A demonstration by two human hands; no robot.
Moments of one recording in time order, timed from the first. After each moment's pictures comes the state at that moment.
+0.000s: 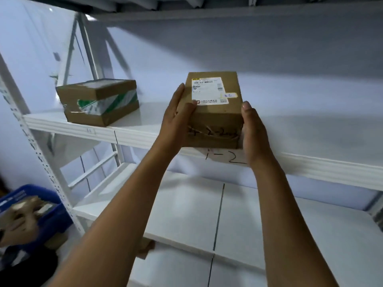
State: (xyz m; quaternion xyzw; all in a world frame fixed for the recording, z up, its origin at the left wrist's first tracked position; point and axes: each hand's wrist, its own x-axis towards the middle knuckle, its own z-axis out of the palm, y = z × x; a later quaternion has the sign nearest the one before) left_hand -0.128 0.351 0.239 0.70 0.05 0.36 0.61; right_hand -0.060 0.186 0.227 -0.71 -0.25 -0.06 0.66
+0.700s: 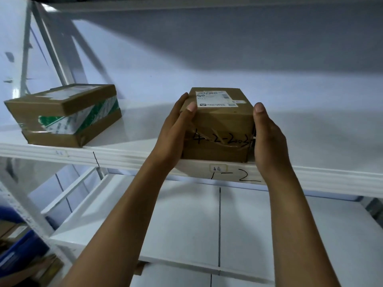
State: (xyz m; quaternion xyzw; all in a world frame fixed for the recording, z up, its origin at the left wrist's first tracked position) left_hand -0.091 0.384 0.237 0.72 -0.01 0.29 0.63; right_hand -0.040 0.200 0.230 -0.75 -0.13 -0.12 0.63
